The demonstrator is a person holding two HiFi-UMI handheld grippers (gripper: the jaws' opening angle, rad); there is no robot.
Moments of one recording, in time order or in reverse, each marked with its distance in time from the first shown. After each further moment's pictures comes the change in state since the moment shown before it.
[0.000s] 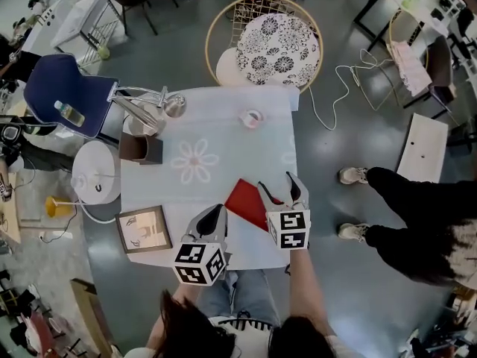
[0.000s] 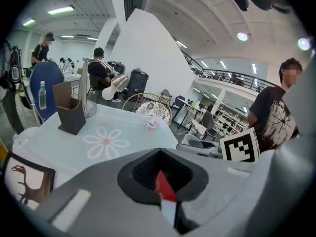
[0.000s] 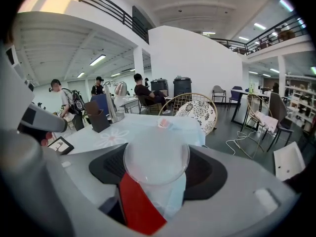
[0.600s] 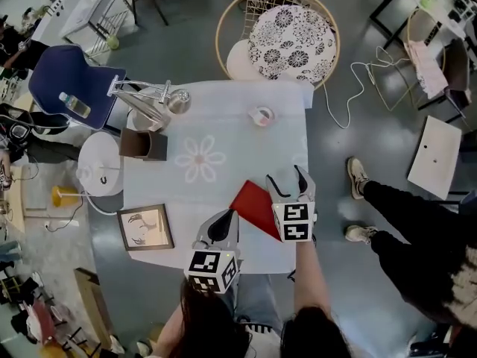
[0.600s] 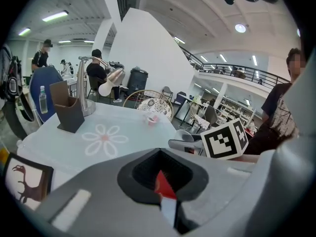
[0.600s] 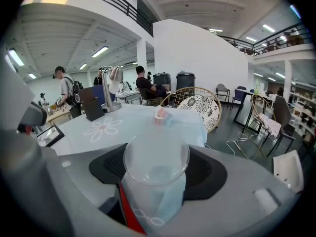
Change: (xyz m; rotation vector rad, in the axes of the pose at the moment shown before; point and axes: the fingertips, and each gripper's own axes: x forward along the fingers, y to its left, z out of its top) left arm 0.017 -0.008 -0.013 0.036 0.026 0.046; right arm 0.047 -0.015 -0.017 -0.067 0.055 0.001
